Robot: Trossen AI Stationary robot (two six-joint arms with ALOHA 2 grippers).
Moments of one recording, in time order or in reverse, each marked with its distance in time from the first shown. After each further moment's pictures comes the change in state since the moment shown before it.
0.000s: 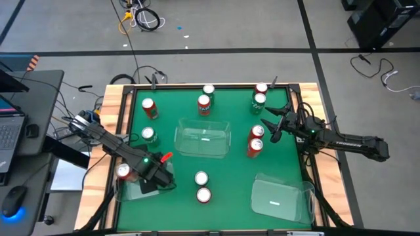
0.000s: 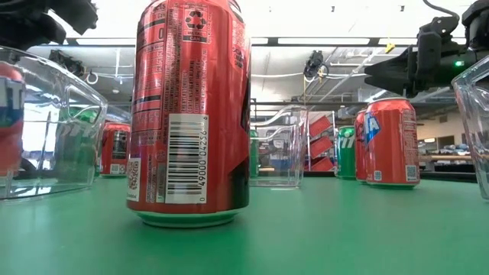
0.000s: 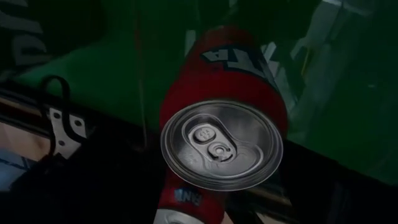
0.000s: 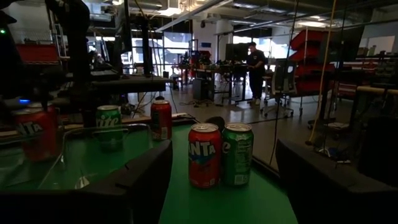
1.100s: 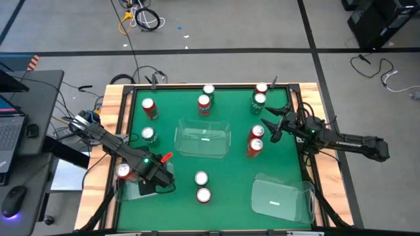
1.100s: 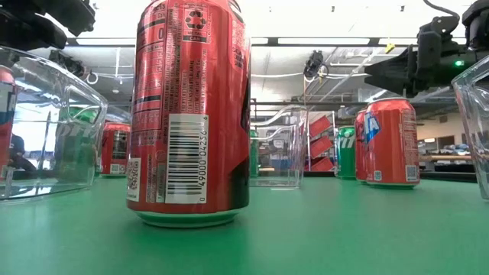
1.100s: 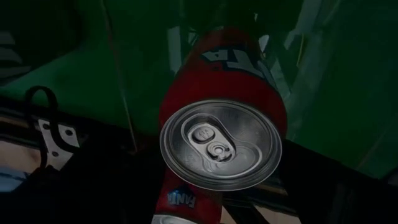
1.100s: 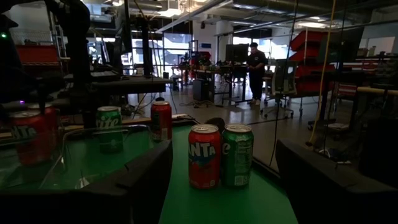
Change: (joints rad) left arm 0.001 0.001 -0.015 0.029 0.042 0.076; right arm 0.000 0.000 0.000 0.004 0.000 0.000
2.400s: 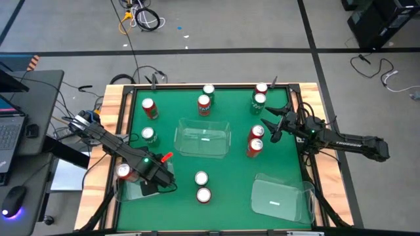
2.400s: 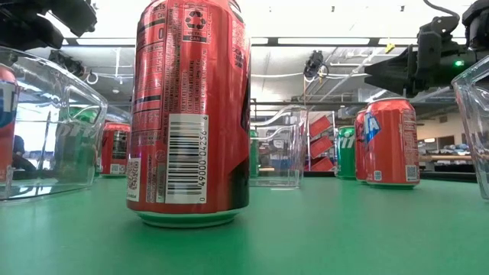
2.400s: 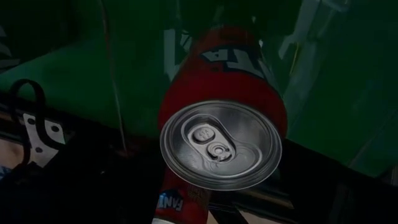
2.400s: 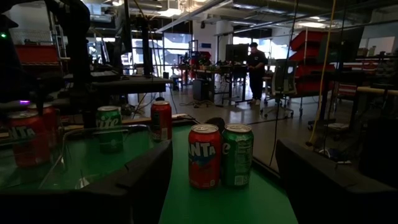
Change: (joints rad) left arm 0.000 -0.001 0.000 0.033 0.007 -0.073; right arm 0.000 0.000 0.000 0.000 0.000 0.000
